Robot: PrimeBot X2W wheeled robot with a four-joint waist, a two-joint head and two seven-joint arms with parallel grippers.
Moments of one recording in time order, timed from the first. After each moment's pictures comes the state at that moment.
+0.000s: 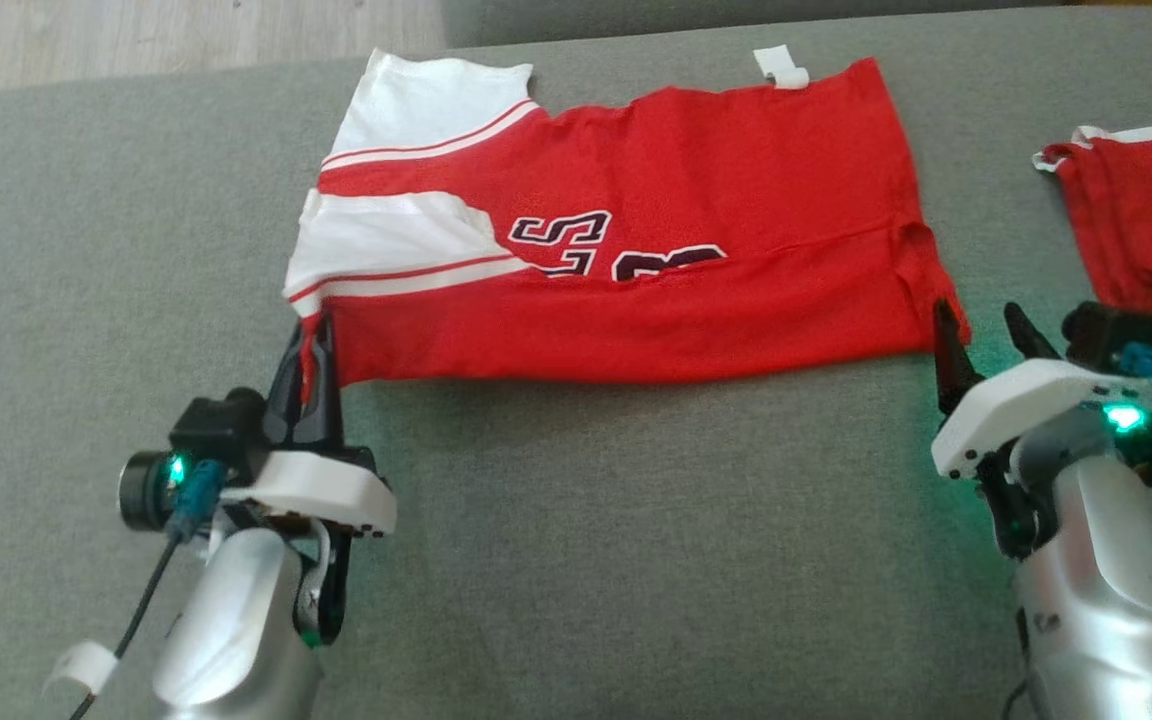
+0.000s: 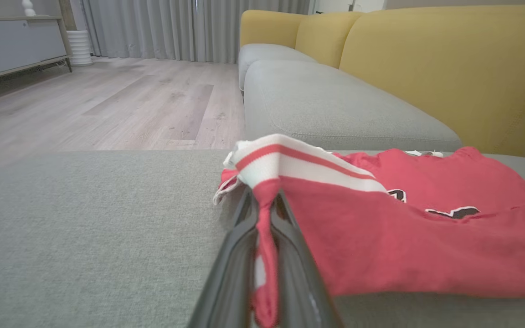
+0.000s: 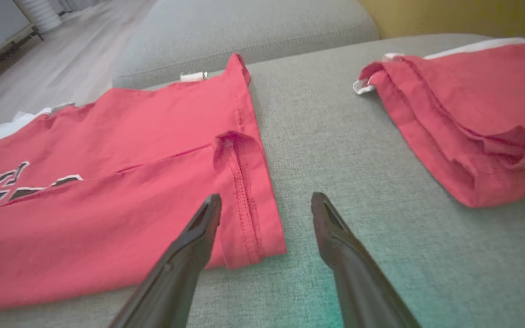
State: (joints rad) left arm -0.37 0.10 -0.25 0.49 -0.30 0.04 -0.20; right arm -0.43 -0.06 -0.12 0.64 0.12 0.13 0.06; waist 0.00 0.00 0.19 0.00
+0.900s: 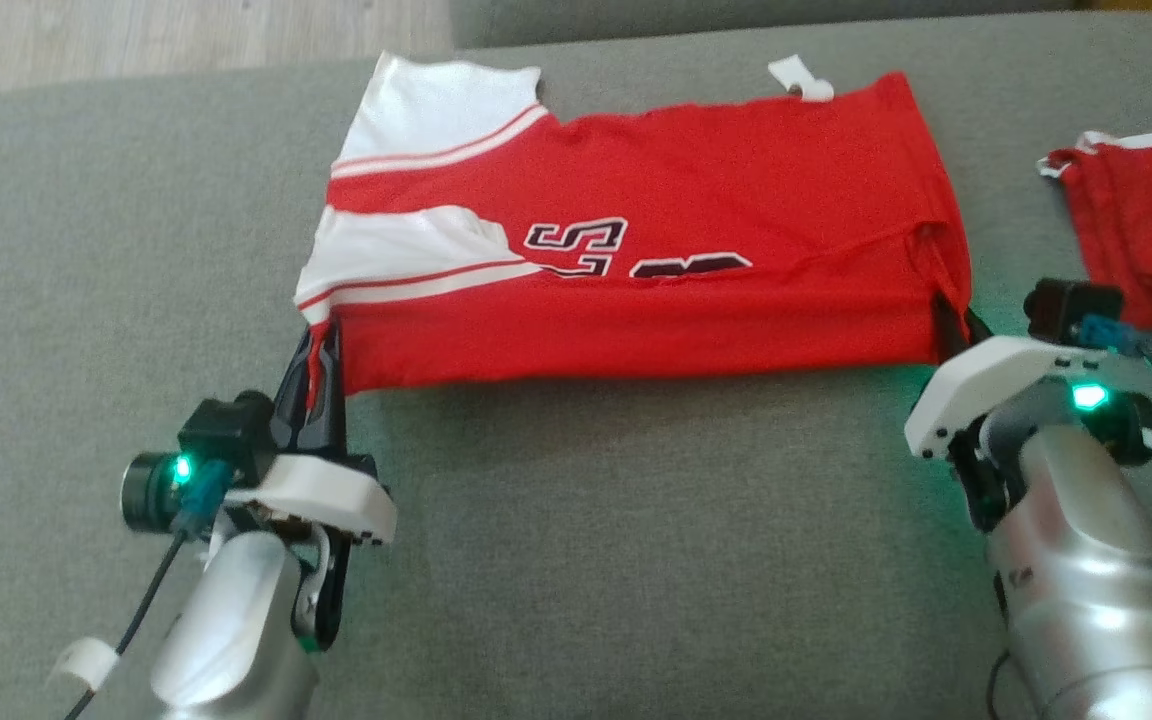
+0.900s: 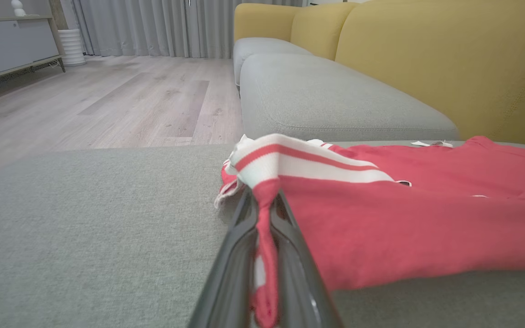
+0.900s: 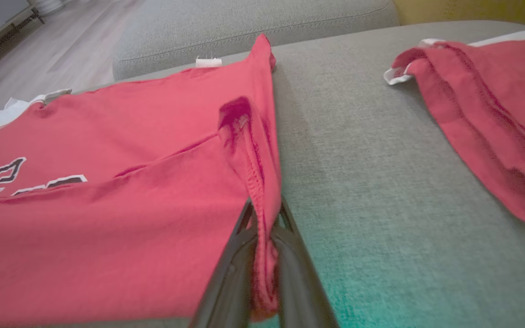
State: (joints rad) left arm -0.38 0.12 -0.29 0.52 -0.31 0.03 -0.20; right arm -0.61 -0.06 -0.13 0.96 0.06 0.13 -0.02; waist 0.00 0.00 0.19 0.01
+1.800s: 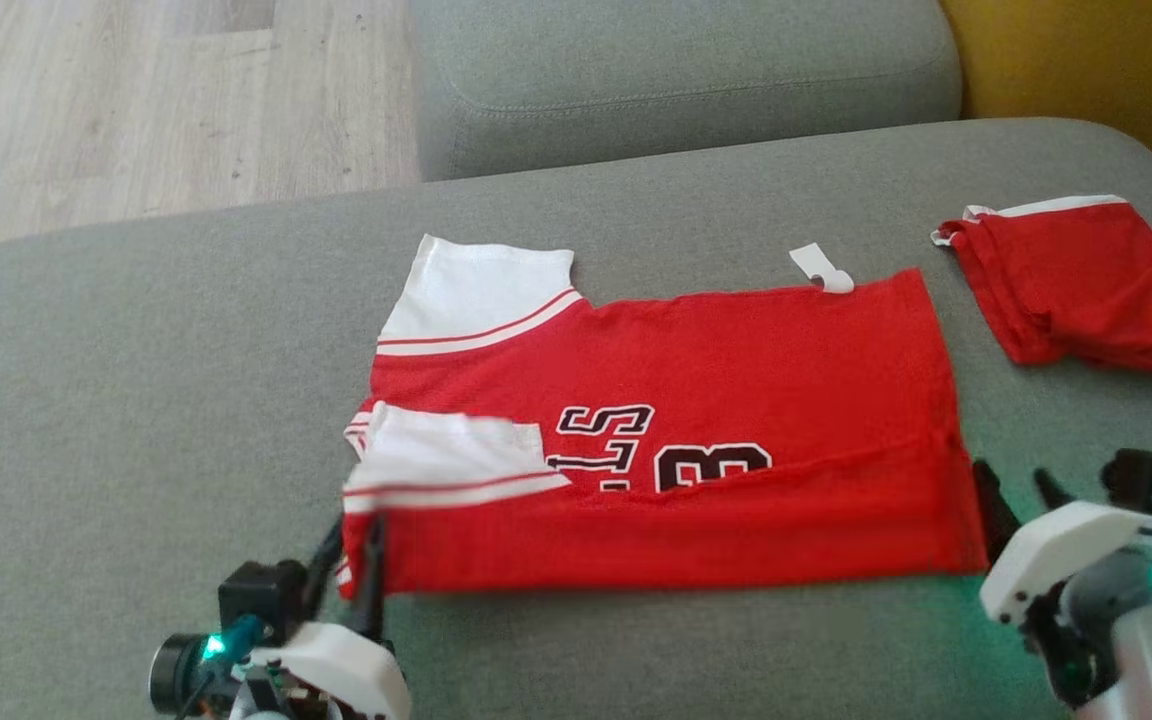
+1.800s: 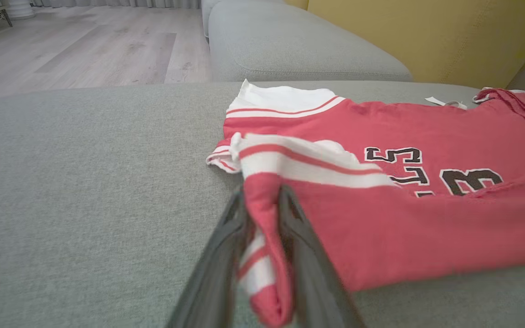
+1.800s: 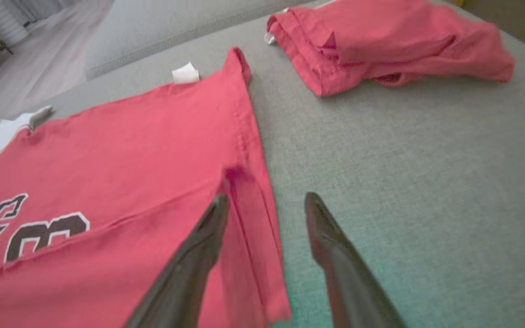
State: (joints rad) left arm -0.05 0.17 -0.34 0.33 -0.36 0.05 -0.03; right arm -0.15 -0.10 -0.13 0.50 0.24 0.13 0.24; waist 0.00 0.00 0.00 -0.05
